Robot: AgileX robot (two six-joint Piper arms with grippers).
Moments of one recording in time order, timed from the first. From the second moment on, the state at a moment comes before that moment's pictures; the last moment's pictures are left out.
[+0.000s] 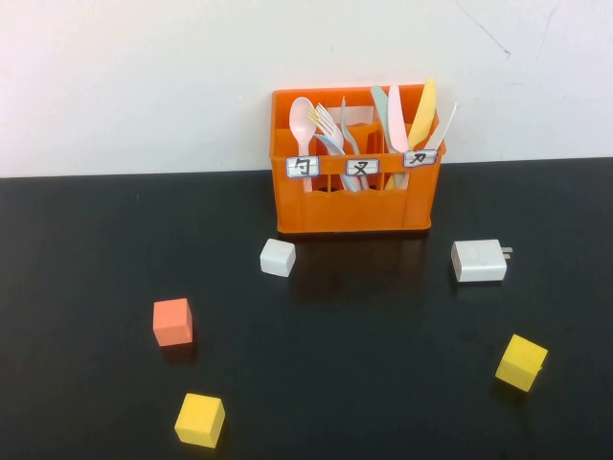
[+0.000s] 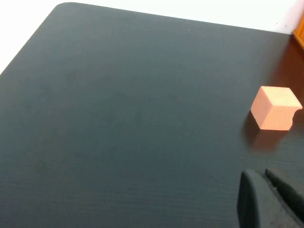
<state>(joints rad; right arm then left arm) 0.46 0.20 -0.30 -0.16 0.55 -0.19 0.01 -0.01 0.02 -0.04 0.36 -0.16</state>
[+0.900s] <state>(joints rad) 0.01 -0.01 0.02 -0.08 0.42 -0.17 0.01 -0.01 0.02 -0.04 0.36 -0.16</state>
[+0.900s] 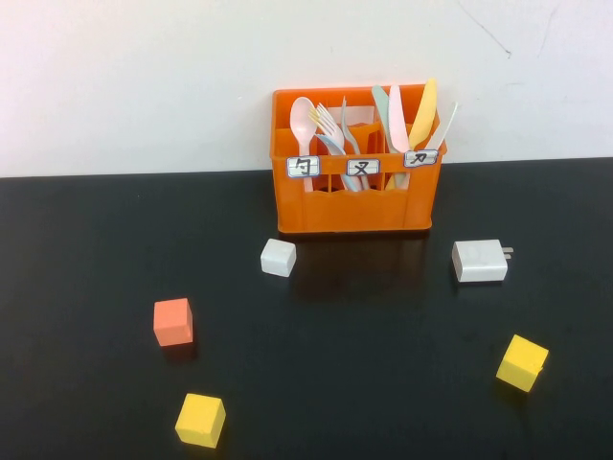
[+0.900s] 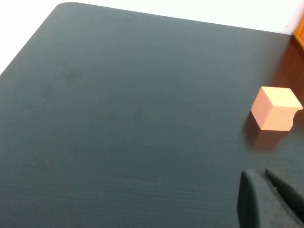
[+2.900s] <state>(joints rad) 0.01 -0.01 0.02 0.00 0.42 -0.14 0.01 -0.01 0.02 -0.04 0.36 -0.16</state>
